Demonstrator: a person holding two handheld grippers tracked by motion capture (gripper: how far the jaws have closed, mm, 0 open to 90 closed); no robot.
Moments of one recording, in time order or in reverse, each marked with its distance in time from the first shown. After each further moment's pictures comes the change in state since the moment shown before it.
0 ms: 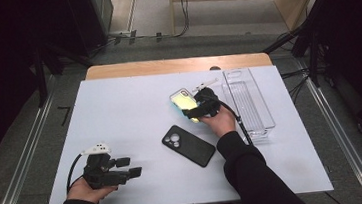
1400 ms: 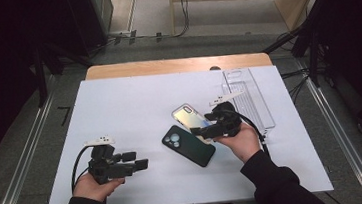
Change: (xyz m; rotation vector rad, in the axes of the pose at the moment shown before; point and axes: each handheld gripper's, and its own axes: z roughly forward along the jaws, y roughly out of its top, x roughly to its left) left arm -0.021 0.026 0.001 -0.037 -0.024 -0.080; right arm 0.038 -0.041 -0.101 -0.037 0.231 0.027
